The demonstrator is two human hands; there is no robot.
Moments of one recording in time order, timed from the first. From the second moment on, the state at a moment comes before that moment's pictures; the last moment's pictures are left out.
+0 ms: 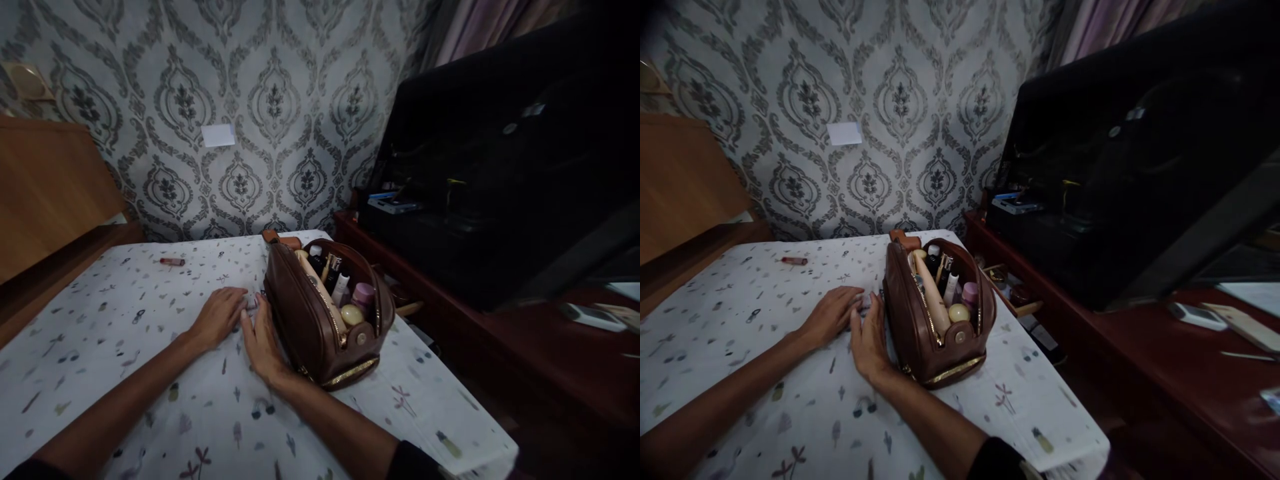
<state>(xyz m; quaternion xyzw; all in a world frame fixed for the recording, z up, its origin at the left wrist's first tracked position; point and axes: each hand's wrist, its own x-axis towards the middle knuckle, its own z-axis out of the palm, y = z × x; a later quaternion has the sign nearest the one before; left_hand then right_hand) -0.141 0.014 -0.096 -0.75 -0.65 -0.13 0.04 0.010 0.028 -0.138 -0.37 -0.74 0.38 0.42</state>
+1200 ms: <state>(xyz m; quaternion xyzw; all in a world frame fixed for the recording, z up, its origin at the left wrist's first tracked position) -0.125 -0.053 -0.090 -0.55 -0.67 -0.45 -0.20 0.032 0.007 -0.097 -0.24 -0.92 0.26 0.18</state>
